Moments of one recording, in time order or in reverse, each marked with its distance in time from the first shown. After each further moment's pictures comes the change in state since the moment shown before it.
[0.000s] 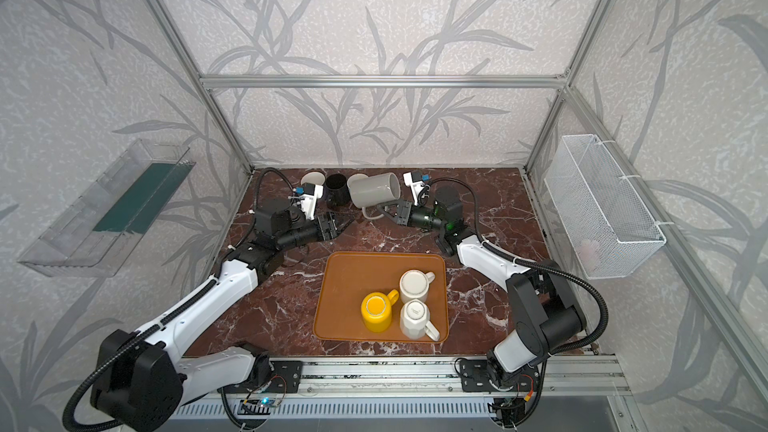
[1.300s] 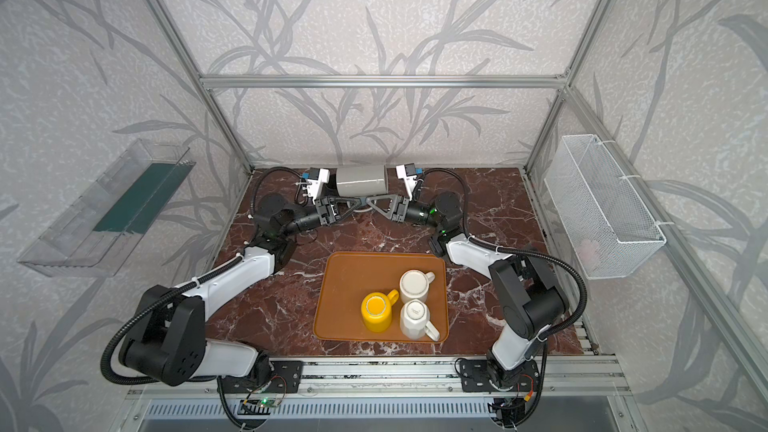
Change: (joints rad) left arm 0.024 0.198 -0.019 0.711 0.334 -0.438; right arm 0.047 0.128 0.021 0.509 -0.096 0.225
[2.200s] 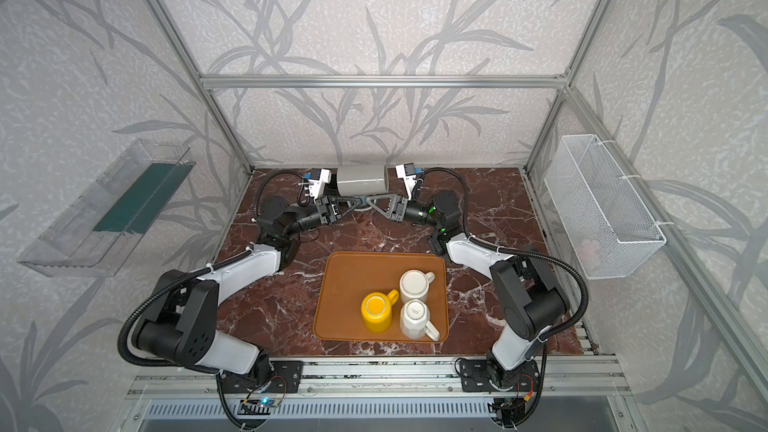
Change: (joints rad) left arm 0.012 0.092 -0.011 0.195 0.024 -0.101; right arm 0.001 -0.024 0.009 -0.104 0.018 -0.083
